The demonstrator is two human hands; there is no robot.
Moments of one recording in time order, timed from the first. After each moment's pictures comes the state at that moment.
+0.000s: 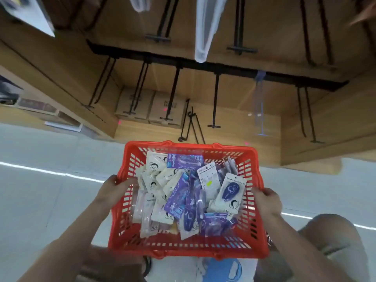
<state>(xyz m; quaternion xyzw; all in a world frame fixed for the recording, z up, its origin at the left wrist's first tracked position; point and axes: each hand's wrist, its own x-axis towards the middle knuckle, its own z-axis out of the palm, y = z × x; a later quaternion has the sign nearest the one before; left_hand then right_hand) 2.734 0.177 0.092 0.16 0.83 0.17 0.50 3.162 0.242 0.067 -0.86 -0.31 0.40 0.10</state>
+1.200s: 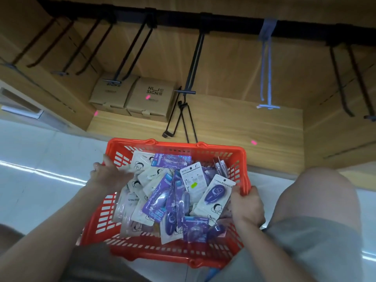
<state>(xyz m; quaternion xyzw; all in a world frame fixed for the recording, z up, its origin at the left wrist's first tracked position) 2.818 0.246 -0.064 0.29 0.90 -0.08 0.31 3.164 0.273 -0.132 -0.86 -0.38 0.32 0.10</state>
